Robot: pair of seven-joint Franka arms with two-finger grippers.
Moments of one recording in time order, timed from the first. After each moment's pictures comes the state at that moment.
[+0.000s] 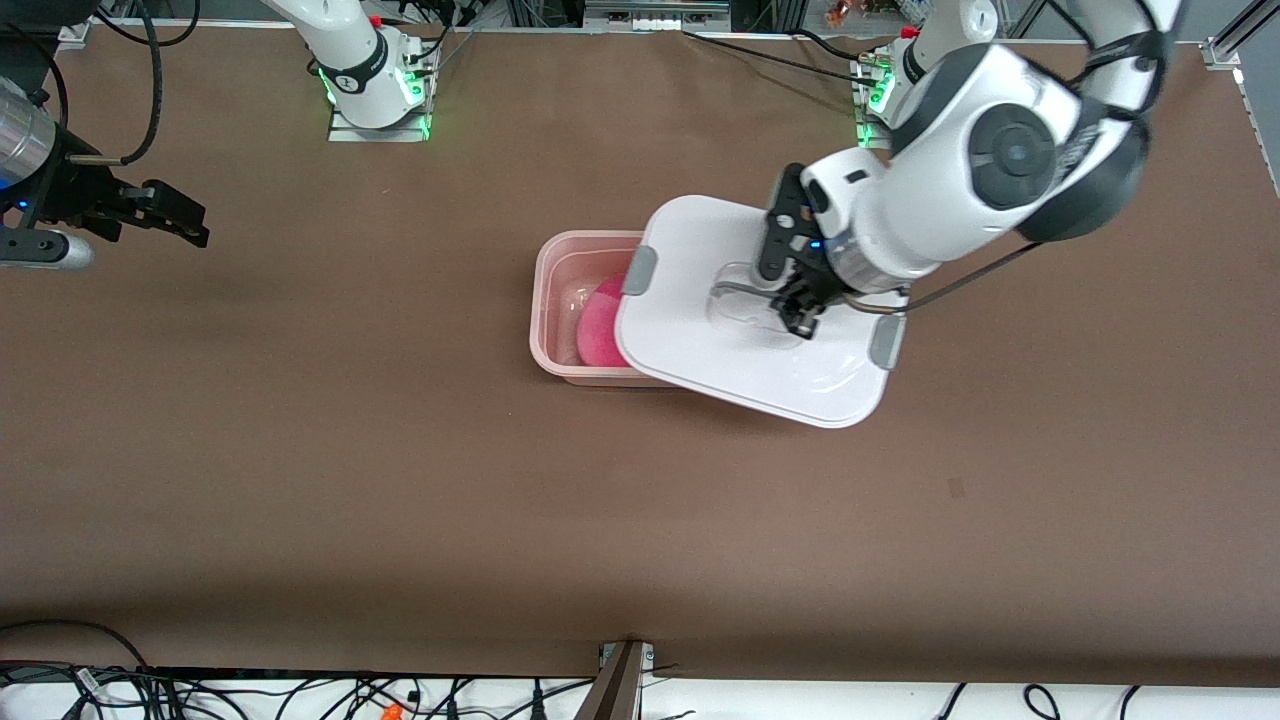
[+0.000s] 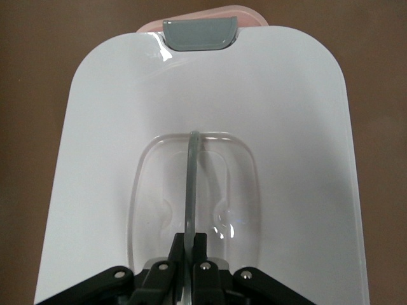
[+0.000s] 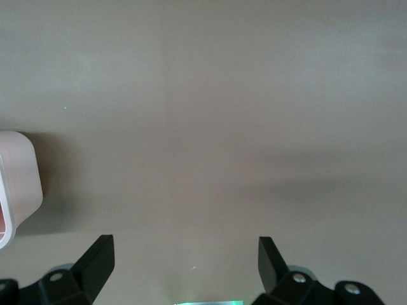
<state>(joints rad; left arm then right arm) -0.10 0.38 -0.47 -1.47 -0.12 1.86 1.33 0.19 0.02 -0.13 -1.60 -0.03 1.55 0.10</state>
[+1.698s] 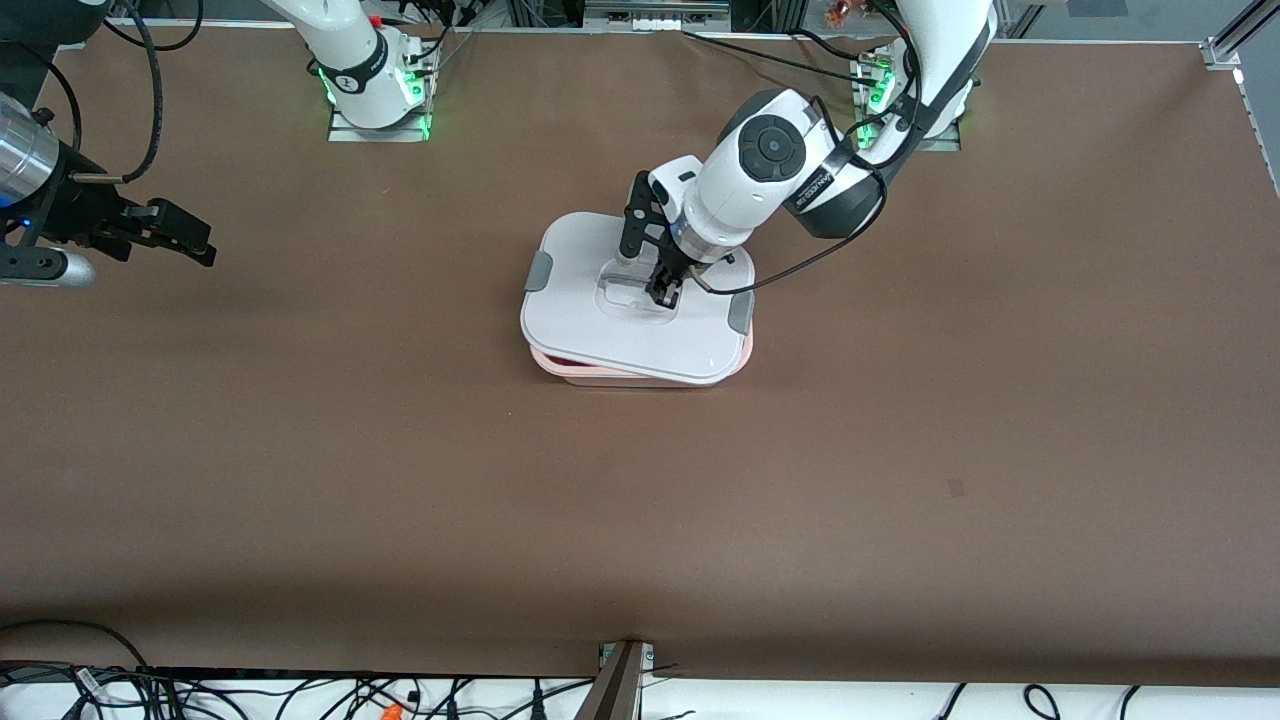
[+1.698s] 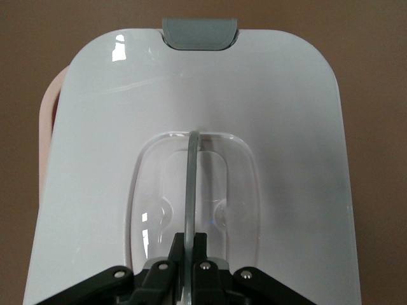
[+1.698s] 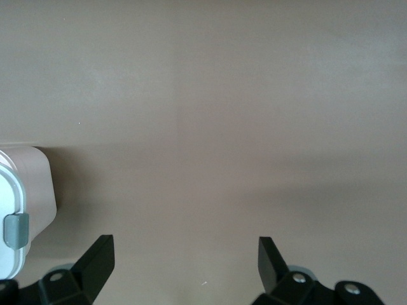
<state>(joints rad) -0.30 0.41 -0.47 -1.85 -0.12 2.42 1.08 0.19 0.04 -0.14 -1.59 0.01 1.60 0.11</state>
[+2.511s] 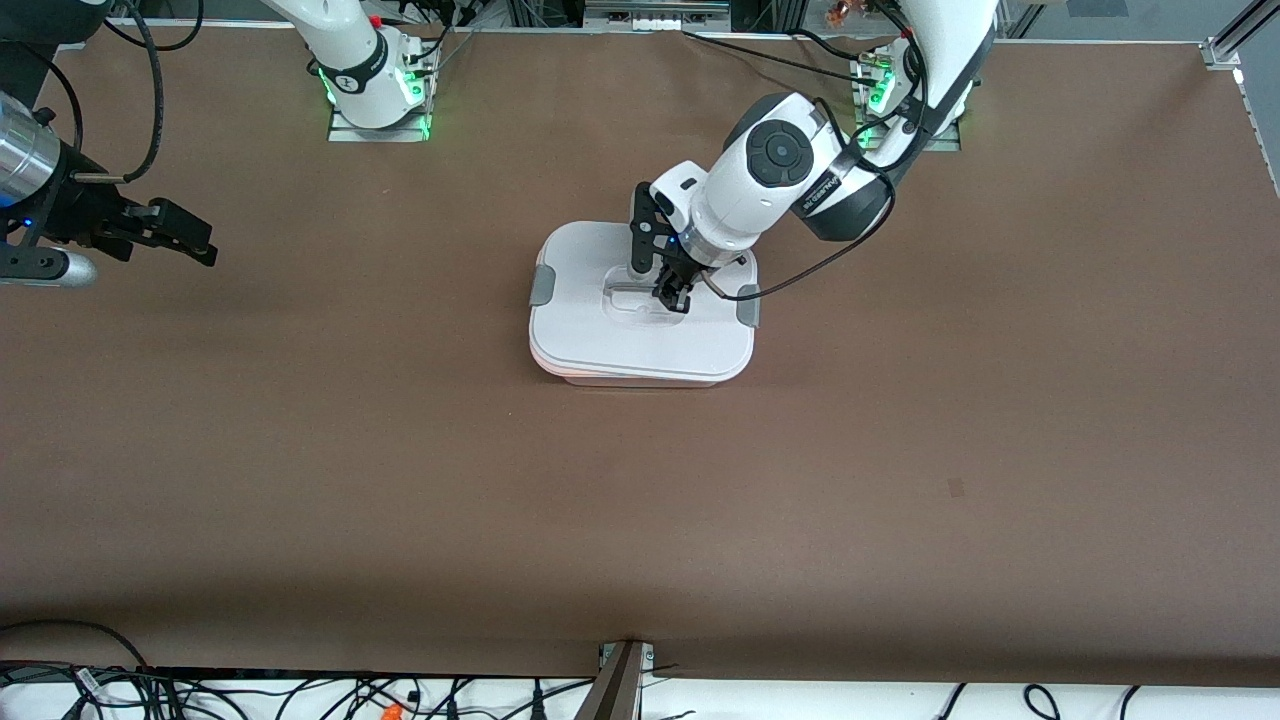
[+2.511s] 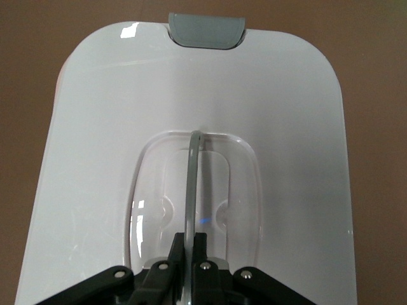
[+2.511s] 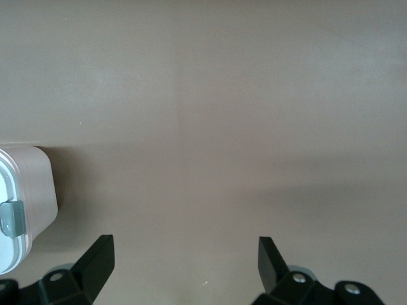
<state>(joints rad) -0.29 0.41 -0.47 -1.86 -0.12 2.42 0.94 0.19 0.04 -0.14 -1.59 0.01 1.60 0.11</state>
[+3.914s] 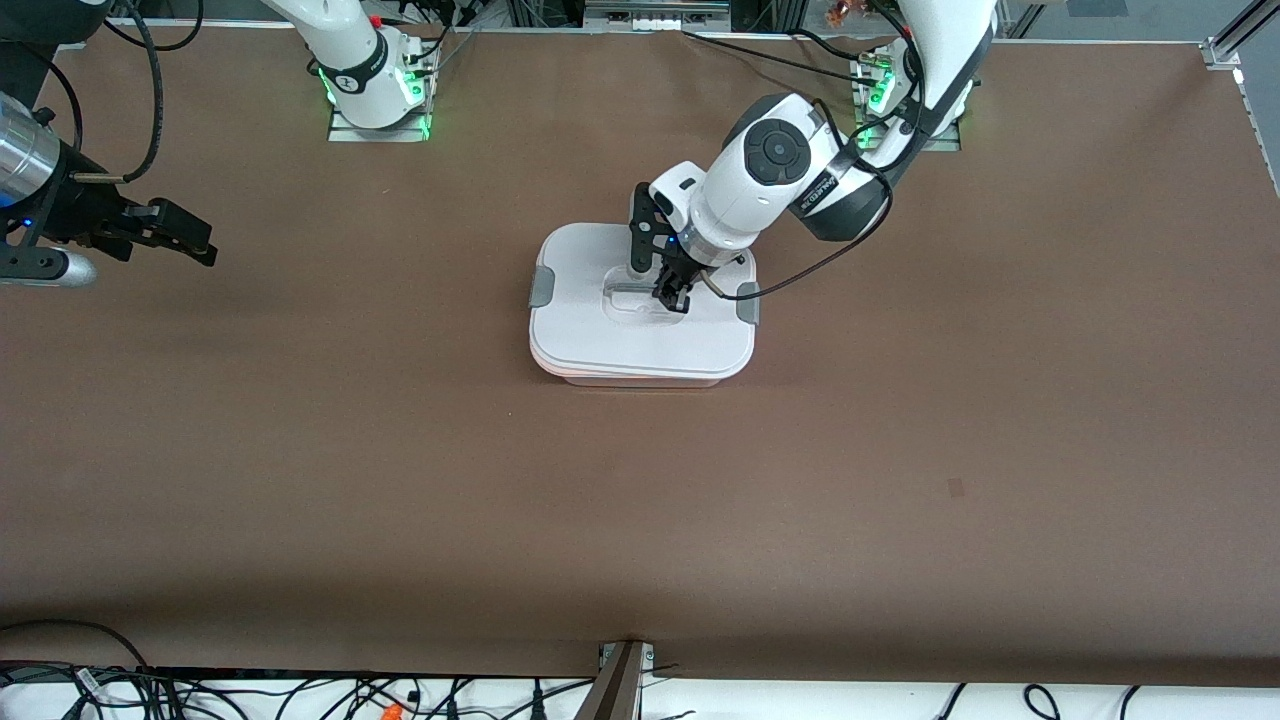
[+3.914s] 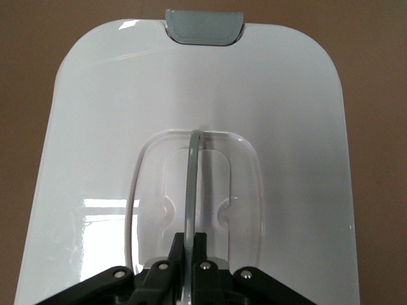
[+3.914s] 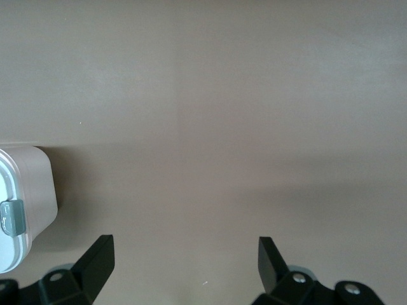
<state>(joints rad) -0.29 0.41 -0.47 -1.87 -0.10 2.44 0.94 0.19 0.04 -0.14 -1.59 0.01 1.60 0.11</state>
